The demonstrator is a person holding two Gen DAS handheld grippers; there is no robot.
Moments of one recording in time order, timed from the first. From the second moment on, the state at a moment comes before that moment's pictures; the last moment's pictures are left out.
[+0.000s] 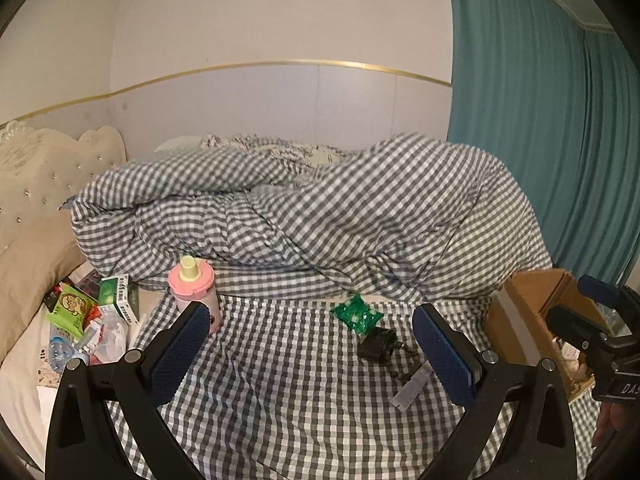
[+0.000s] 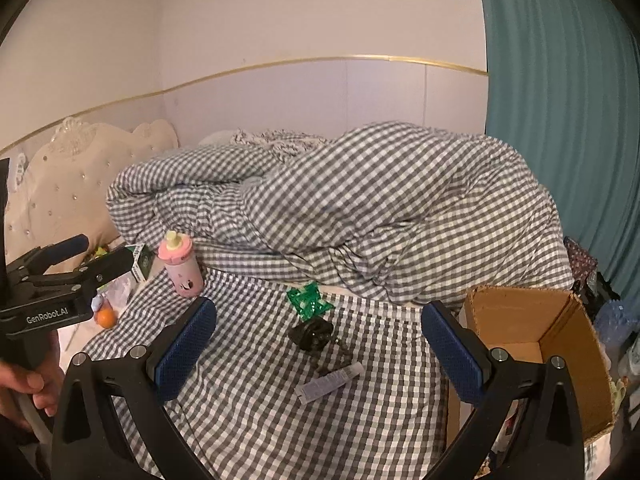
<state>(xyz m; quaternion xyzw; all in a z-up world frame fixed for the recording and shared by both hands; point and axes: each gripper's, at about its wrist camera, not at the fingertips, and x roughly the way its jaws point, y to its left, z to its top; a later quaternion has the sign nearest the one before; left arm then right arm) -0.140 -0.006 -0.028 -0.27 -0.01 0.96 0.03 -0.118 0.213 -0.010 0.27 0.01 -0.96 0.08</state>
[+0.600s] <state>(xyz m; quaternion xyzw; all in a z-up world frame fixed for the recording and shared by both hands) -0.215 0.012 -0.123 -0.37 0.00 0.93 0.05 -0.186 0.226 -0.111 0.38 0.00 -0.92 0.06</state>
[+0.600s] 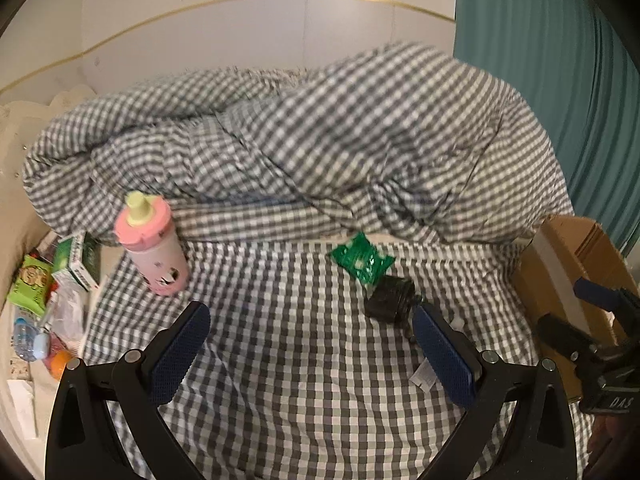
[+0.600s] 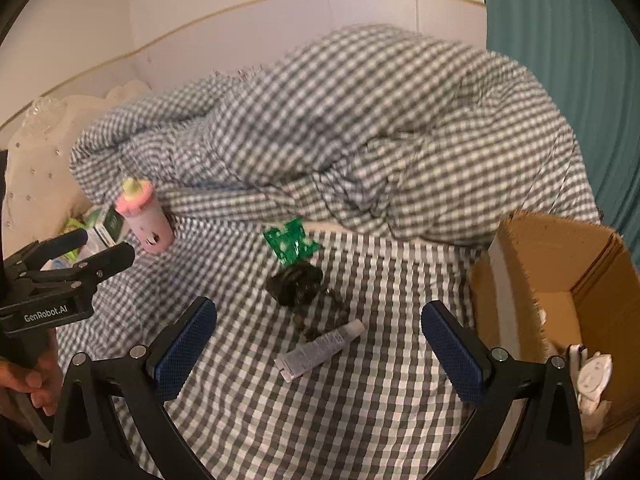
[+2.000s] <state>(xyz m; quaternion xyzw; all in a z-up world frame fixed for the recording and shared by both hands) -0.346 0.093 -0.266 -0.47 0.02 0.87 0.14 -0.267 0.246 -0.261 0.49 -0.11 -0.86 0.10</state>
